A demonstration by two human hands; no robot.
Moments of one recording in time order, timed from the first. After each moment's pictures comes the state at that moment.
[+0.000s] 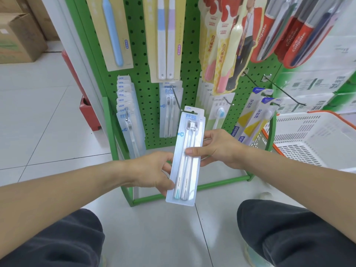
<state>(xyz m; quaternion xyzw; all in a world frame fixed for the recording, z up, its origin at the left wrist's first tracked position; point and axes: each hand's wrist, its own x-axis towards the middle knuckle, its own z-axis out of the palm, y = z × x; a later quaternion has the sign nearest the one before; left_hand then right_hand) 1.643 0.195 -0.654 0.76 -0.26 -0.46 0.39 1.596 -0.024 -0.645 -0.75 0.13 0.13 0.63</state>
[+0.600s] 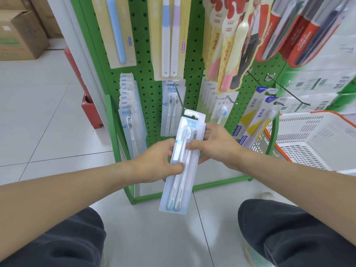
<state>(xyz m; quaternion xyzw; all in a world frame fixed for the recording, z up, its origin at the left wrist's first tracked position) 1.636 0.185 -0.648 0.80 -0.28 -0.29 0.45 1.595 0.001 -0.637 -0.79 0.12 0.04 0.60</state>
